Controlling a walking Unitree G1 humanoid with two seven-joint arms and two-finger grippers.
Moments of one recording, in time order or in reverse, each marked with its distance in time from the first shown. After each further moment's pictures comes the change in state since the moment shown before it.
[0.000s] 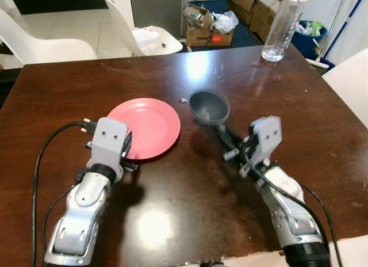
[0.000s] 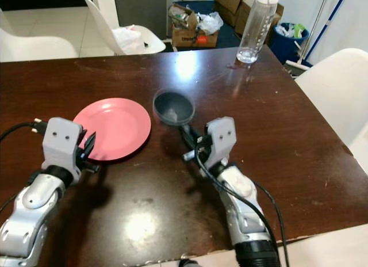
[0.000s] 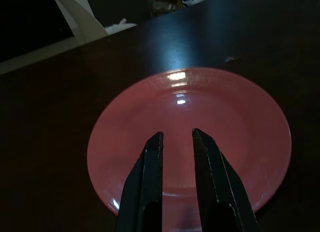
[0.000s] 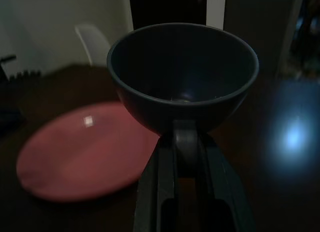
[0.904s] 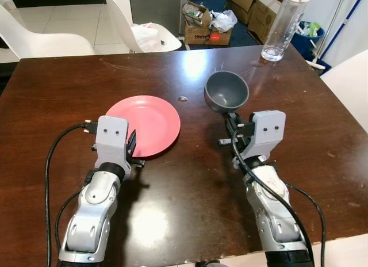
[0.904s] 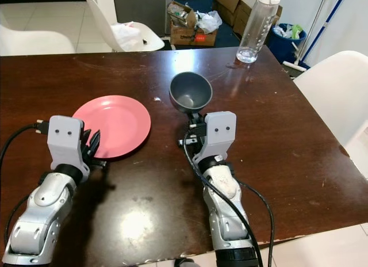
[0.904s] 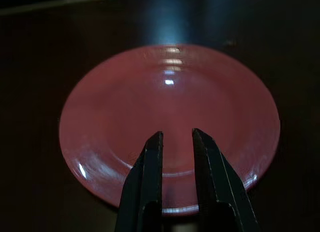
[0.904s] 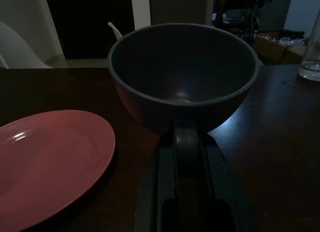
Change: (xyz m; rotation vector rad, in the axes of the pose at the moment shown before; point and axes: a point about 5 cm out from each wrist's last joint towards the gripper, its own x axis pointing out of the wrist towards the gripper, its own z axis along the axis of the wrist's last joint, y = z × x) left arm 0.001 -0.010 -0.008 -0.131 0.087 0.026; right arm 0.001 0.016 -0.006 -0.013 0.033 -0.320
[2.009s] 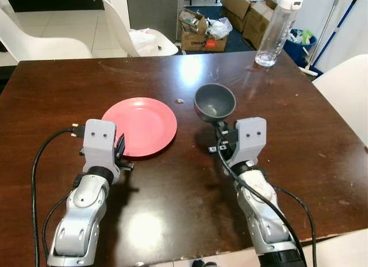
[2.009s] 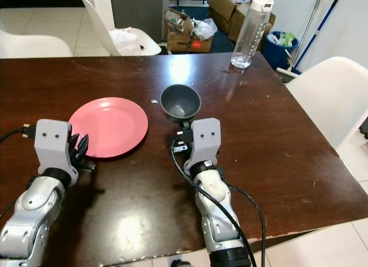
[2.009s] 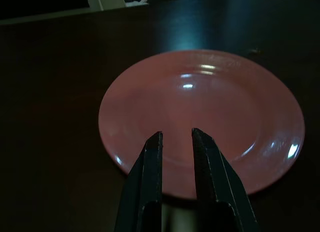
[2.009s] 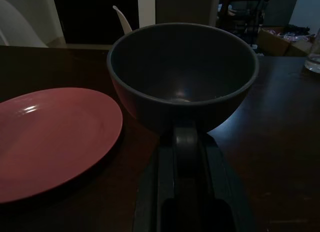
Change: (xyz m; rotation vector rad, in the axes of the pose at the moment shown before) left arm -0.005 0.021 -0.006 0.006 -0.005 0.096; right arm 0.000 0.010 -0.021 -0.020 0.071 0.020
